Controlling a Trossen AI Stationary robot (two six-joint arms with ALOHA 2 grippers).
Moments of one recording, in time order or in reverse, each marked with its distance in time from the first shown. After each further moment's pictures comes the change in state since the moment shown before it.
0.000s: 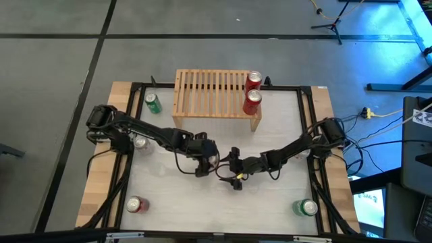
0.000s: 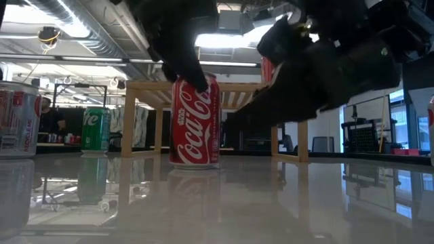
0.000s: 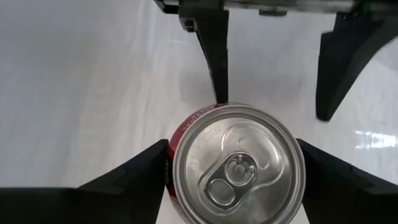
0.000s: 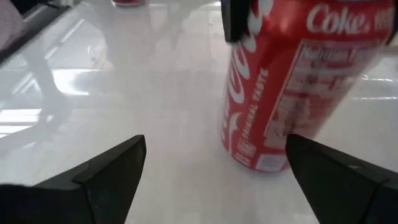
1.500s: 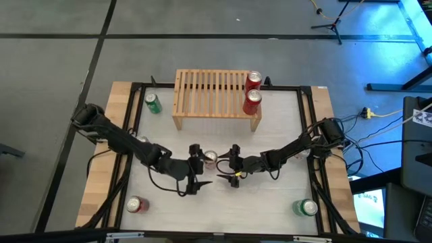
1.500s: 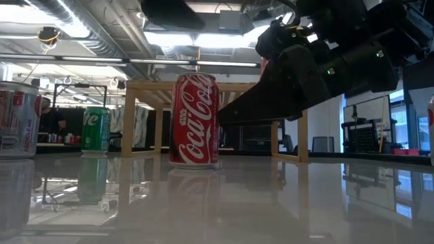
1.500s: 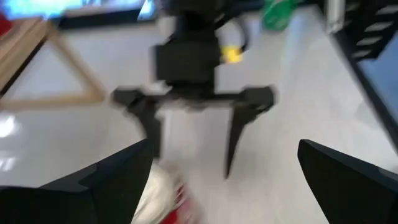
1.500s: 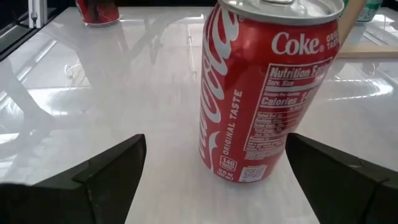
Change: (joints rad) left arm -0.265 -0.177 -0.104 0.255 -0.331 0.034; right arm -0.008 0.025 0.000 0.069 0.101 0.030
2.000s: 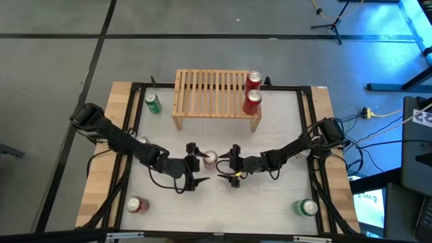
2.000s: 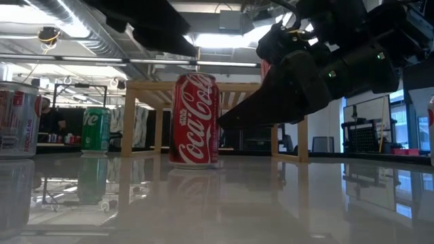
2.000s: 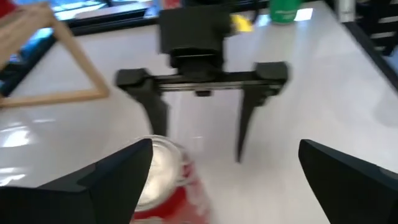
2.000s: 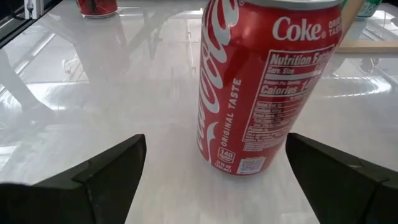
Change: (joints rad) left arm -0.017 -0.020 -0.220 0.278 -0.040 0.060; right arm 0.000 0.000 -0.005 -0.016 0.000 -0.005
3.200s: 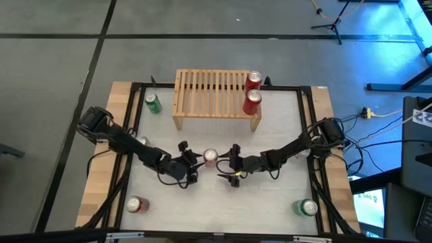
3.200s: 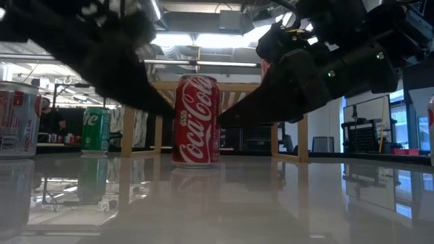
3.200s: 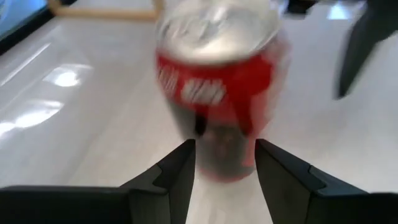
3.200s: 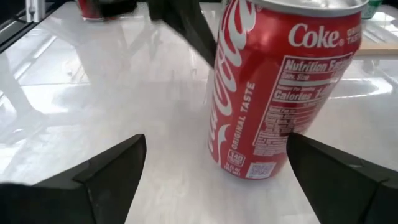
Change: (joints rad) left arm 0.018 0.103 -0.202 0.157 -0.181 -0.248; right arm 0.000 0.000 -0.001 0.012 -0.009 -0.001
